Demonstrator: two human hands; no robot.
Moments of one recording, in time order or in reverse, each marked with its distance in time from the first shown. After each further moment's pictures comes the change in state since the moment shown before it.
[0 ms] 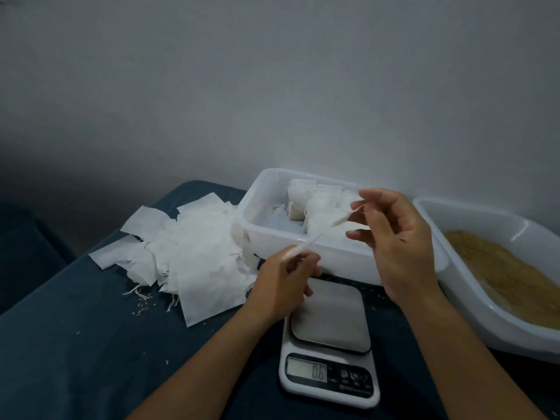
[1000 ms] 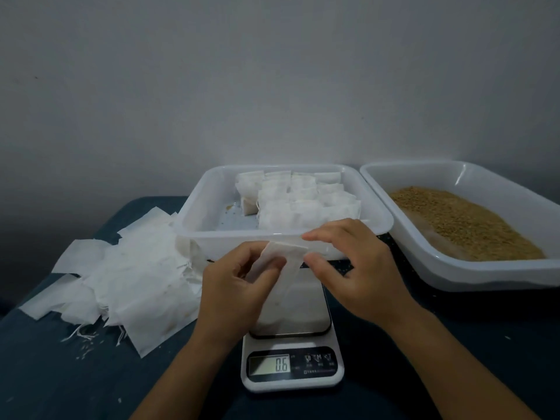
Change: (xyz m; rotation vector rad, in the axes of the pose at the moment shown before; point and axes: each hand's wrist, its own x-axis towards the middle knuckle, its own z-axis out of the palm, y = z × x) left_hand -0.026 0.022 0.013 0.272 0.135 0.522; right_hand -0.059 0.015 -0.055 -0.767 -0.114 -0.366
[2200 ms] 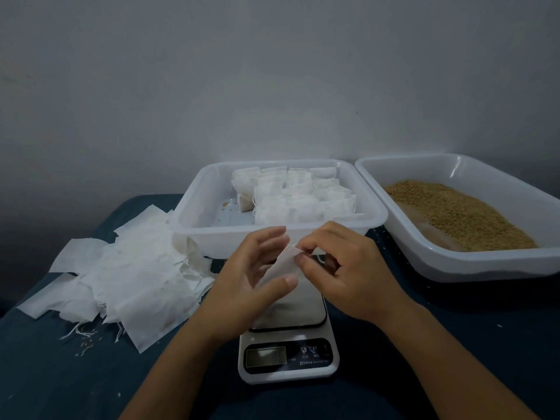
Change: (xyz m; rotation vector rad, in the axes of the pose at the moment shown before) left_hand 0.000 0.003 -0.008 -0.326 -0.444 -0.296; right_hand 0.000 -0.013 -0.003 0.052 -0.124 0.033
